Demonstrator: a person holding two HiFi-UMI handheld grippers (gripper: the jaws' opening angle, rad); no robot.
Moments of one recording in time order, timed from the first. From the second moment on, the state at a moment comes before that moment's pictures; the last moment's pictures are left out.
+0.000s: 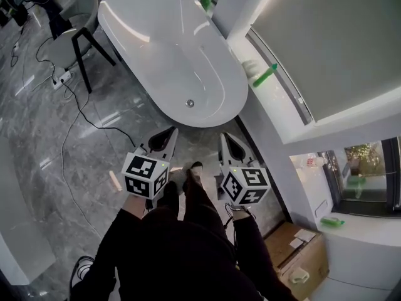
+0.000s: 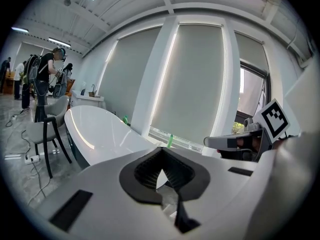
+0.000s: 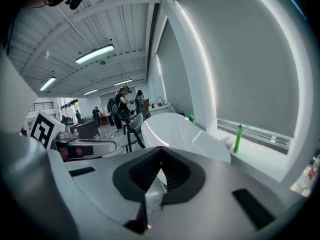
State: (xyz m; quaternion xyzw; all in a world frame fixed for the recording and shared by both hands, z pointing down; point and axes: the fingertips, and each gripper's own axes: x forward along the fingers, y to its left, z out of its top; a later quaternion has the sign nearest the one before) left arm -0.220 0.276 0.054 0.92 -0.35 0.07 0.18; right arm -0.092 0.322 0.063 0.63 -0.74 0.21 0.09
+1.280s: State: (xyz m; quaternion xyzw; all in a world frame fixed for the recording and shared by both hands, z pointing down) left arm -0.108 0.083 0.117 0.89 -0.38 0.14 0.22; right arm 0.033 0.124 0.127 0.61 -0.73 0.28 0.12
